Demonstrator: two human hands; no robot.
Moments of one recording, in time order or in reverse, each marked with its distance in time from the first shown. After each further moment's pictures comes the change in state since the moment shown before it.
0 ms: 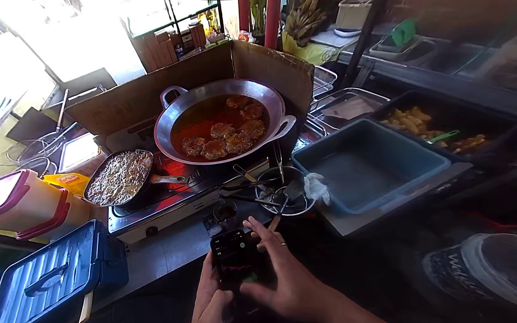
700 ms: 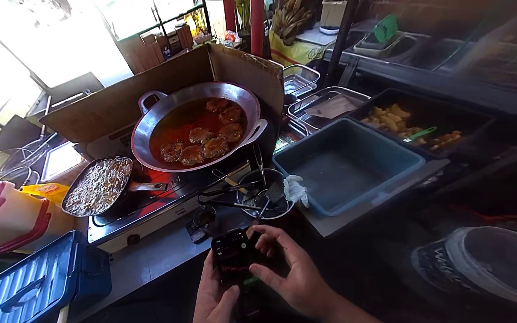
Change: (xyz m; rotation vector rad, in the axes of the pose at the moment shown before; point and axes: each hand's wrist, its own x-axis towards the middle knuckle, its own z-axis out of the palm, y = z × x) left_hand 0.027 -0.024 0.069 0.091 0.027 -0.026; right_hand -0.026 0.036 -0.060 0.239 0.208 0.117
